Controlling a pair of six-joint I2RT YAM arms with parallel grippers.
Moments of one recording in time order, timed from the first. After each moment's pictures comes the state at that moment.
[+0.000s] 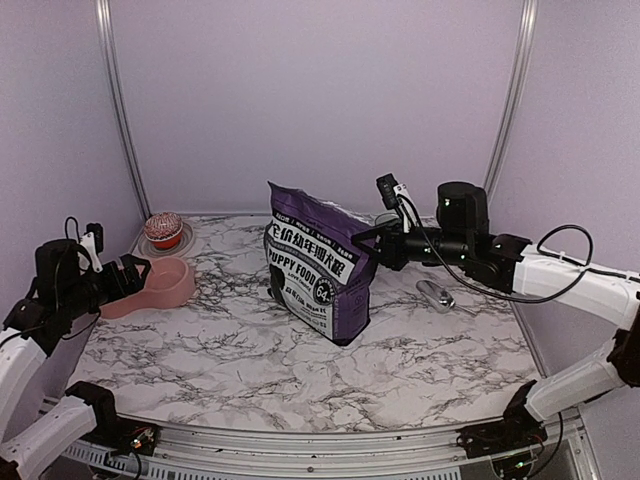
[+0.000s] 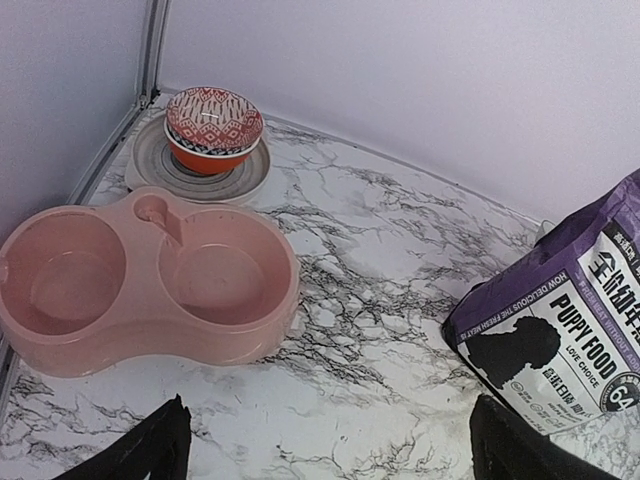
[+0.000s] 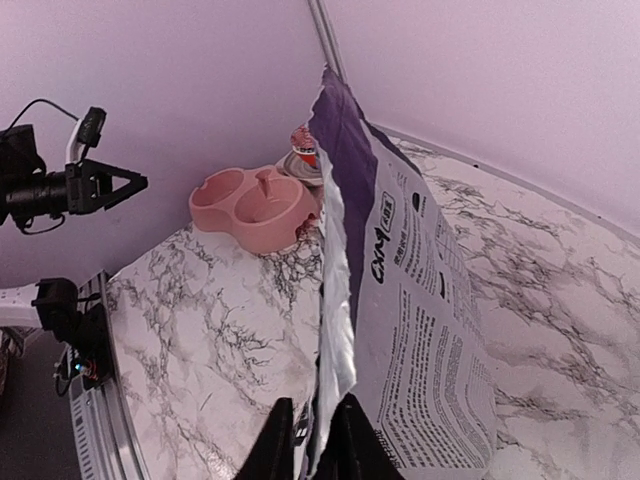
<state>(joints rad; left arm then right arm) -0.10 0.58 0.59 -0.46 0.08 -0.40 0.71 1.30 1.00 0.01 -0.36 0.21</state>
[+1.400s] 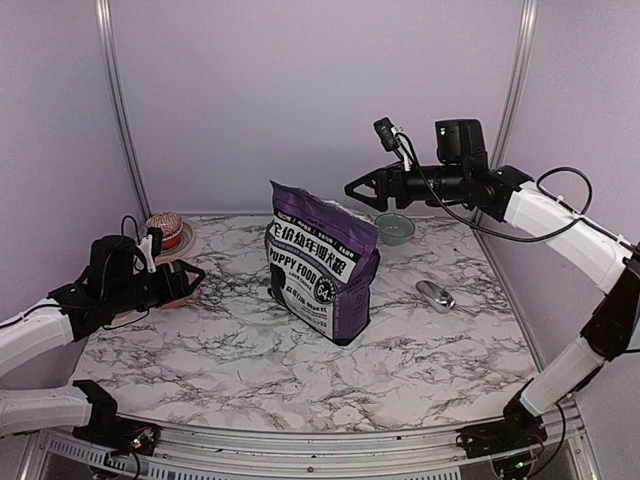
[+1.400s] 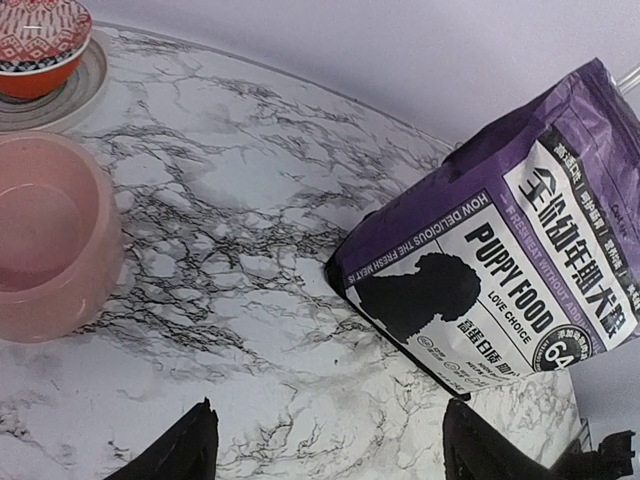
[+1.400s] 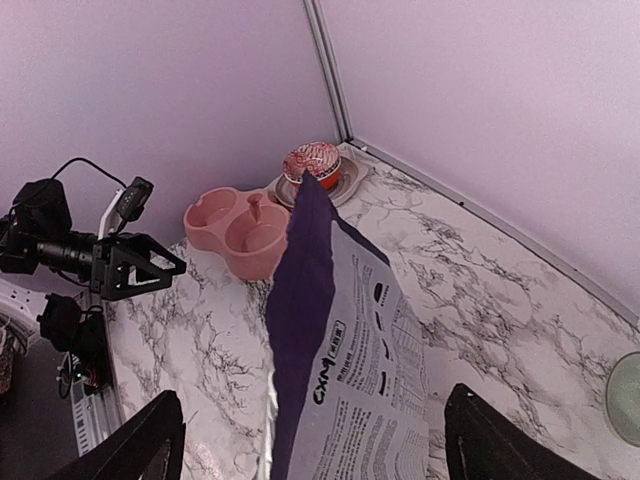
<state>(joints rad) -0.43 0.87 0.56 -0.18 0.11 -0.61 0.57 1.52 1.52 -0.35 -0.53 0.08</state>
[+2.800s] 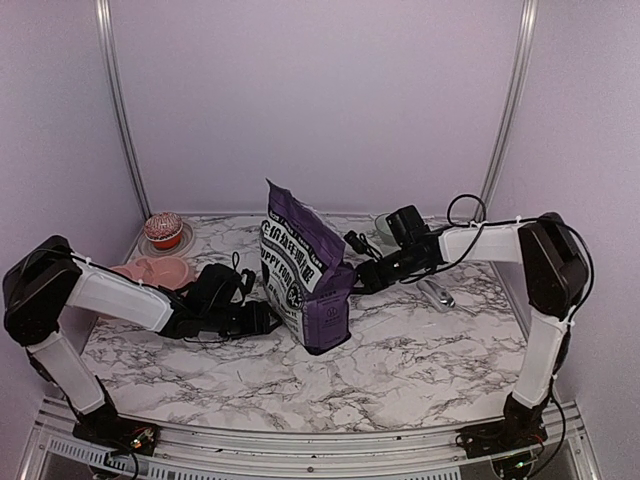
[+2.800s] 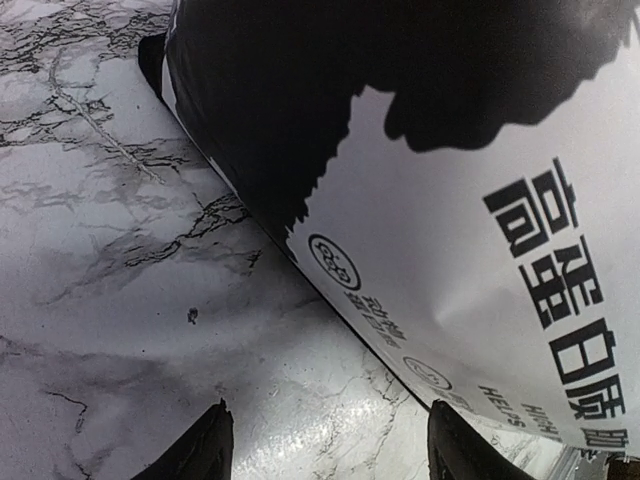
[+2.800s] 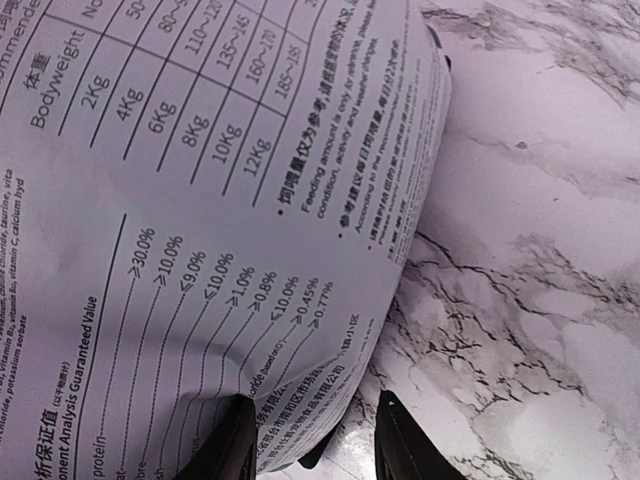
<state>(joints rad) -0.79 1.65 0.71 0.21 0.09 -0.76 0.51 1.91 1.28 -0.31 -0.74 0.01</state>
